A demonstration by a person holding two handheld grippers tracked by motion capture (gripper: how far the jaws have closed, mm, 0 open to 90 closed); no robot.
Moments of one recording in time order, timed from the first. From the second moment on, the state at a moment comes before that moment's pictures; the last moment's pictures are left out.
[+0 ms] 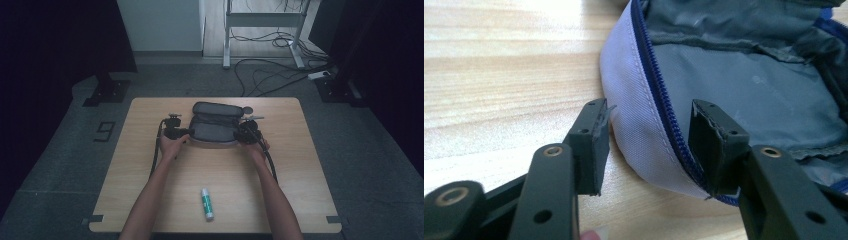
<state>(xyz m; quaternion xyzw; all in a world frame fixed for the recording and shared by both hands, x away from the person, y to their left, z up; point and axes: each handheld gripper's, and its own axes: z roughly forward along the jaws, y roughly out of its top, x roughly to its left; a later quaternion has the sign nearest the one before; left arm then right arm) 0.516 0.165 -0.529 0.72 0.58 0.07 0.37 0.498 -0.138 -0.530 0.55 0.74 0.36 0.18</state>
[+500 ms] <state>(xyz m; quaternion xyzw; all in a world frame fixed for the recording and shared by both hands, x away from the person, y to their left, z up) 0.517 0.163 -0.534 0.73 0.57 0.08 0.35 0.498 -0.137 -0.530 0.55 0.74 0.35 0.17</state>
